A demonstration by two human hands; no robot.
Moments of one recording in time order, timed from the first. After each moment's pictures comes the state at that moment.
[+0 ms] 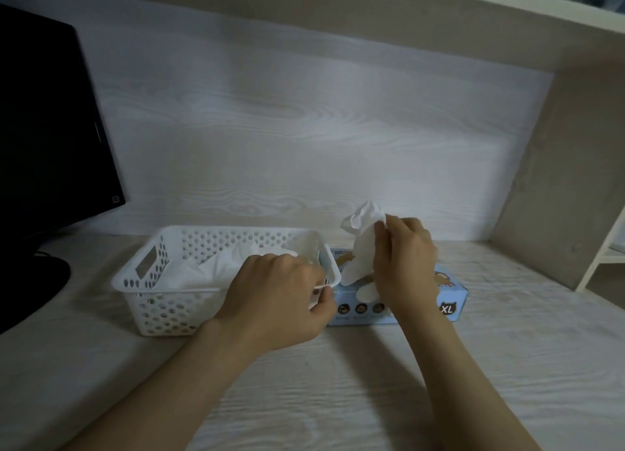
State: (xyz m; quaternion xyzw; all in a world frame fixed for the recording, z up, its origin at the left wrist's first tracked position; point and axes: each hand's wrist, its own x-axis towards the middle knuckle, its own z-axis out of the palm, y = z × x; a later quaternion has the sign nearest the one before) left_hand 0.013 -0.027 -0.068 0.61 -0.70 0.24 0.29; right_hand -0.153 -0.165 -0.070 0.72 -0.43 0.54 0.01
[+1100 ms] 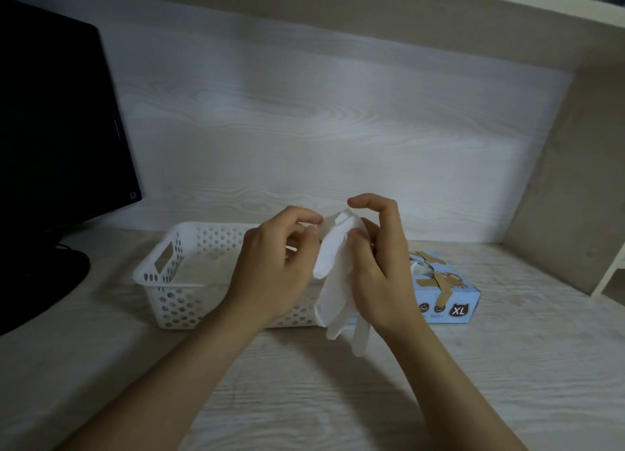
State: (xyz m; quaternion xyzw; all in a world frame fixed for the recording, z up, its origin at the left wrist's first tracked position) left_hand 0.022 -0.022 -0.048 0.55 -0.59 0.00 0.59; right_hand -0.123 -0.087 -0.050 0.73 -0.17 0.58 -0.32
